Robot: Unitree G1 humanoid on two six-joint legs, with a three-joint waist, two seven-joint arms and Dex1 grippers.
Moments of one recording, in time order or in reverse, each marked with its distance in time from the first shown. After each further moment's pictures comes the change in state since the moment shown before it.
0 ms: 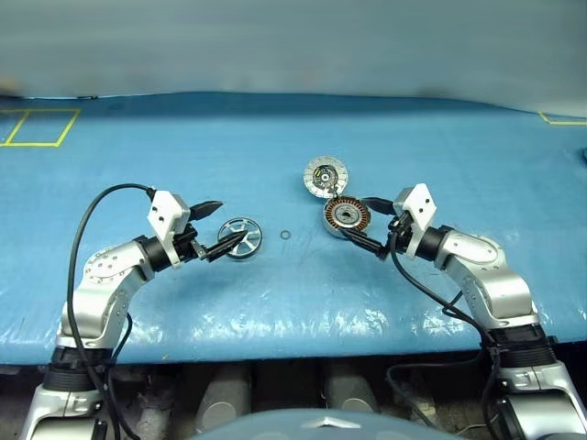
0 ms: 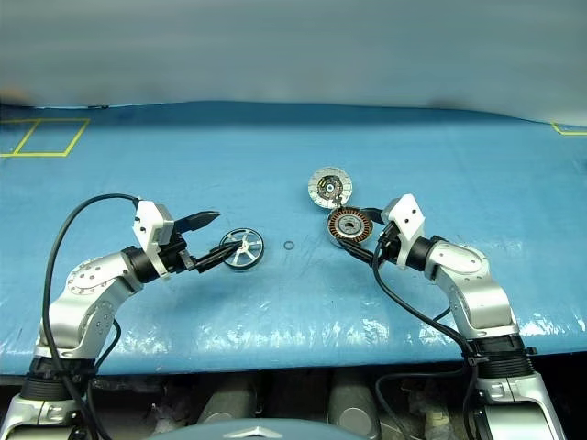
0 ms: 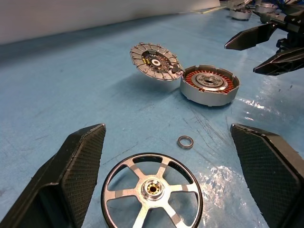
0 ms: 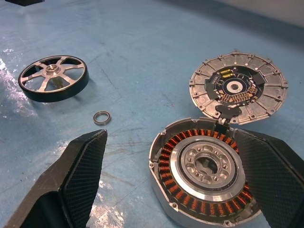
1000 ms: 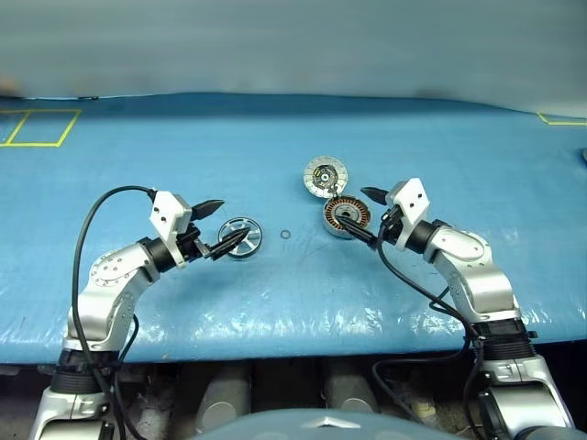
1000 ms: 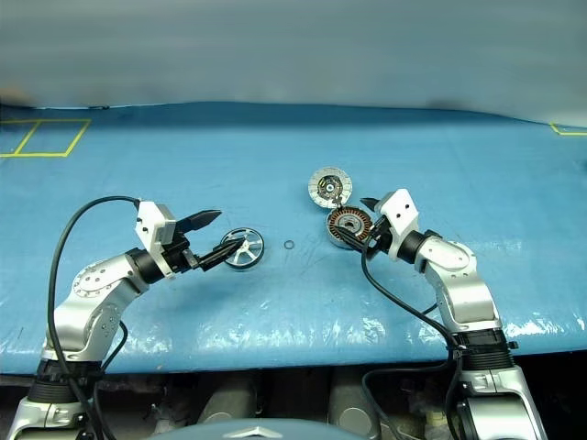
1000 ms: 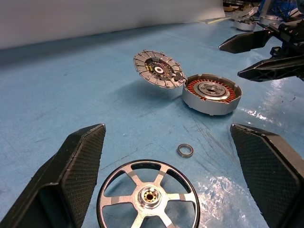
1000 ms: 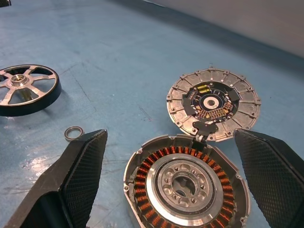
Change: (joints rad) left arm 0.009 -0.041 0.001 -0.002 -0.005 -0.001 0.045; right arm -0.040 0.079 -0.006 0.059 -0.091 -0.075 -0.079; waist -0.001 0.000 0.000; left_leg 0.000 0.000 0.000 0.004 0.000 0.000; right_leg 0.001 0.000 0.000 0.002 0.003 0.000
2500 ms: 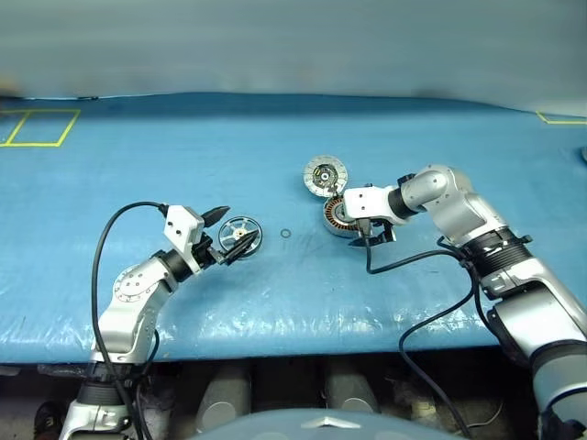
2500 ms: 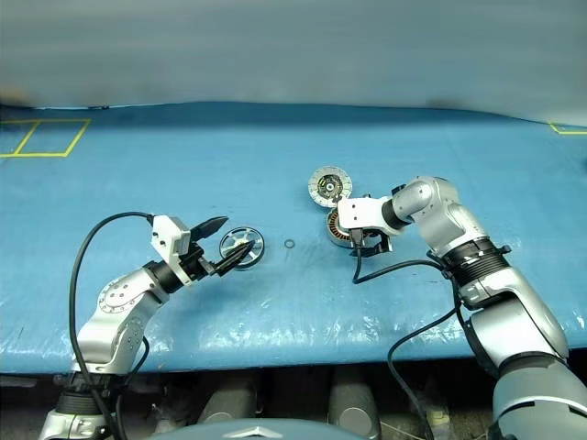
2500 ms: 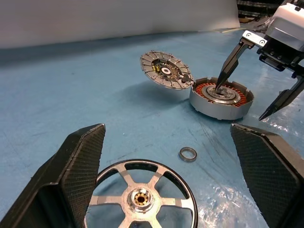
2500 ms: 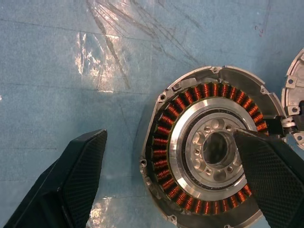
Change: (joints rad) left arm 0.075 -0.127 -0.040 0.031 0.080 -0.128 0.098; right arm -0.550 -0.162 0.486 0.451 -0.499 -0.200 0.509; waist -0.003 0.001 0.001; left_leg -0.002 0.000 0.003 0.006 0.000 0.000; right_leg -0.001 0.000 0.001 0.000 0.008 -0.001
